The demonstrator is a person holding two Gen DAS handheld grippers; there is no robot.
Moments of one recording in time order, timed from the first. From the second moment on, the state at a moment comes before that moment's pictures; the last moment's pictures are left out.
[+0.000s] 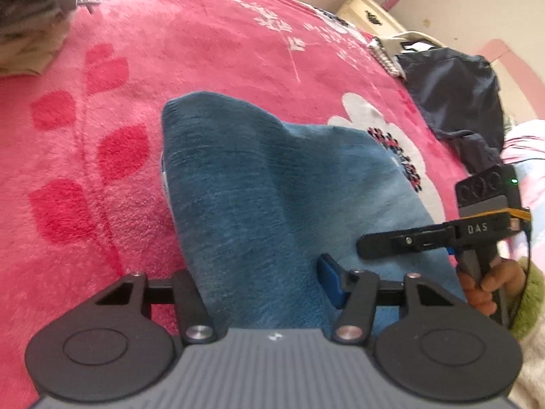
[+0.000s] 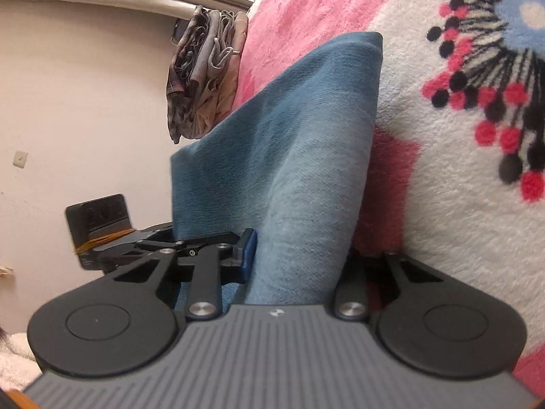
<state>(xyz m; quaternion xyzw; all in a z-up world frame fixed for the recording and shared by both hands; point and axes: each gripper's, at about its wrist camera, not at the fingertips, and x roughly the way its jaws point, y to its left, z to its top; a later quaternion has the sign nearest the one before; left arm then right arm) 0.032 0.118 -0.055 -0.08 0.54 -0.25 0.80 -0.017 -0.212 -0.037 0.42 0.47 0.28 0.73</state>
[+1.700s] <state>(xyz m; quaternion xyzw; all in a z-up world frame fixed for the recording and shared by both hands) 0.001 0.082 -0.019 0.06 0.50 -0.18 0.85 -0.013 -0.192 -0.028 0.41 0.45 0.27 0.75</state>
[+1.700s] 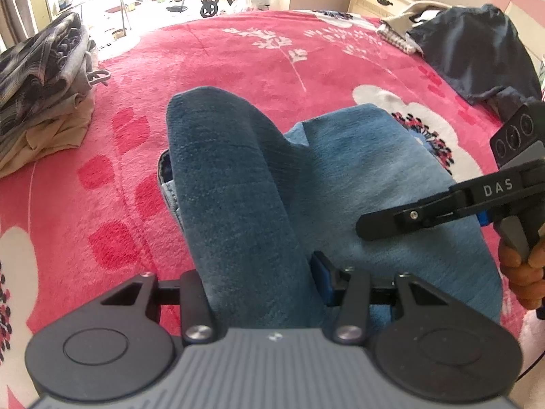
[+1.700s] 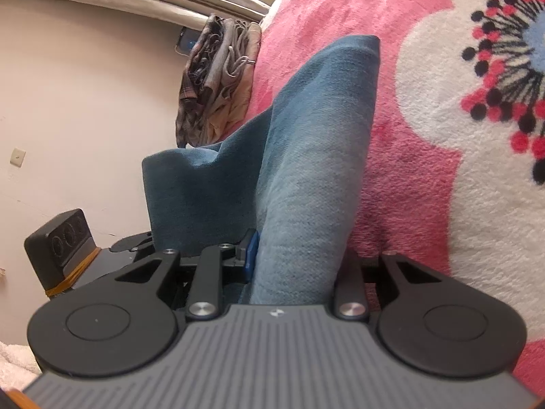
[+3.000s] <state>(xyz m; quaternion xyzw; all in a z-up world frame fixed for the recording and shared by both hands) -0.007 0.088 0.004 0.06 0.48 -0.17 0.86 -0.022 -0.183 0.003 0.40 0.43 0.27 0.77</state>
